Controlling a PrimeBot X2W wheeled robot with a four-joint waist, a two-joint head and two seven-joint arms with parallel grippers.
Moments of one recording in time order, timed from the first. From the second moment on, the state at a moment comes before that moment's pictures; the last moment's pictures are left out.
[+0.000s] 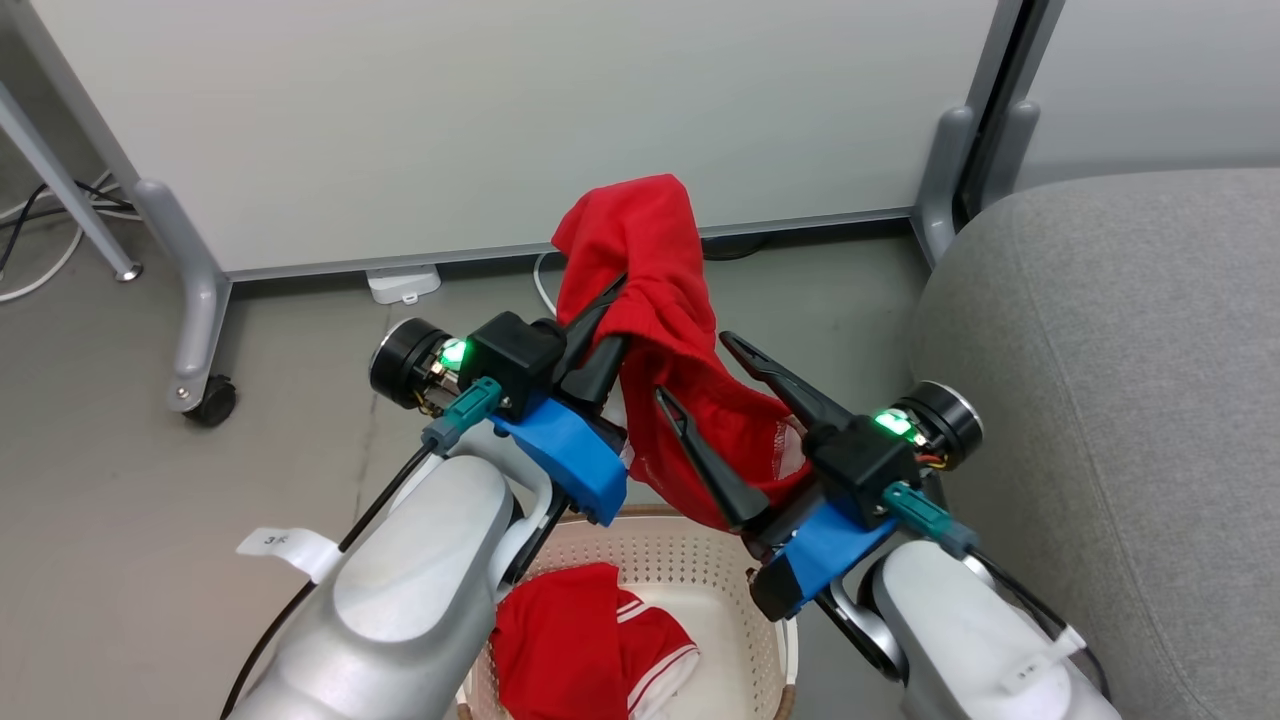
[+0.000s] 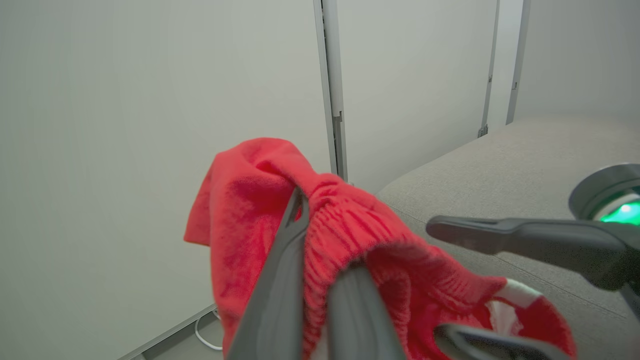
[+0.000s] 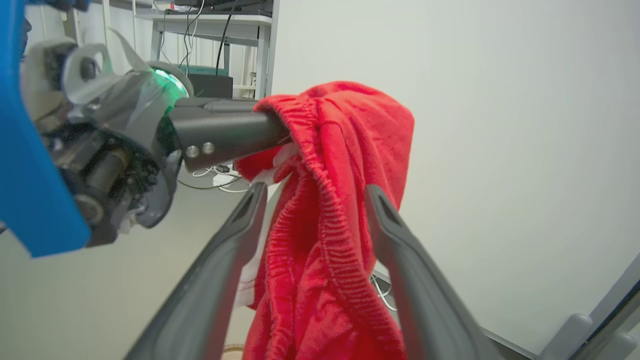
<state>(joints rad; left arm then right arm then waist) -0.66 0.12 -0.68 0.59 -0.41 -0.13 -0.26 -0.46 -0.08 0.49 0.38 0.09 0.13 -0.26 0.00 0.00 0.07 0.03</state>
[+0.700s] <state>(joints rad) -0.68 0.08 -0.72 0.59 -0.41 -0.13 -0.26 -0.58 -0.05 0.53 0.61 0.12 0.13 -0.26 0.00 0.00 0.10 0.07</state>
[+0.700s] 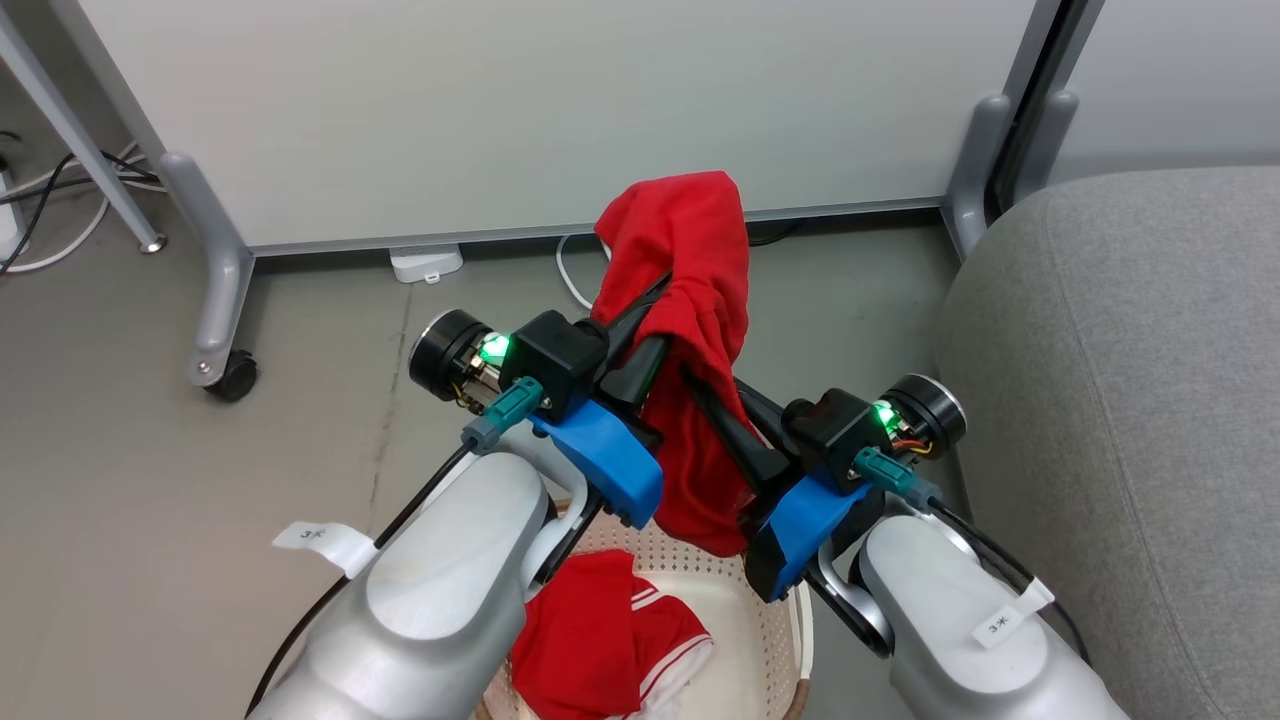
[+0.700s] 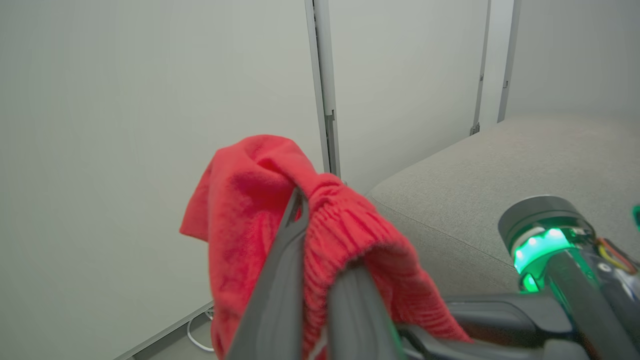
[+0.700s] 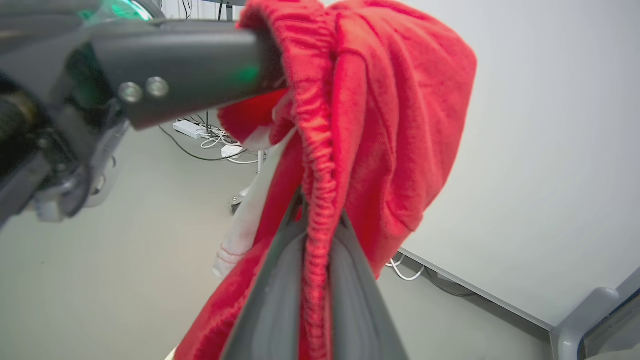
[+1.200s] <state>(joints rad) -0.68 0.08 -0.72 0.59 -0.40 -0.13 -0.26 -0.58 -0.05 0.53 0.60 0.15 0.13 -0.26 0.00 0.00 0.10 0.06</state>
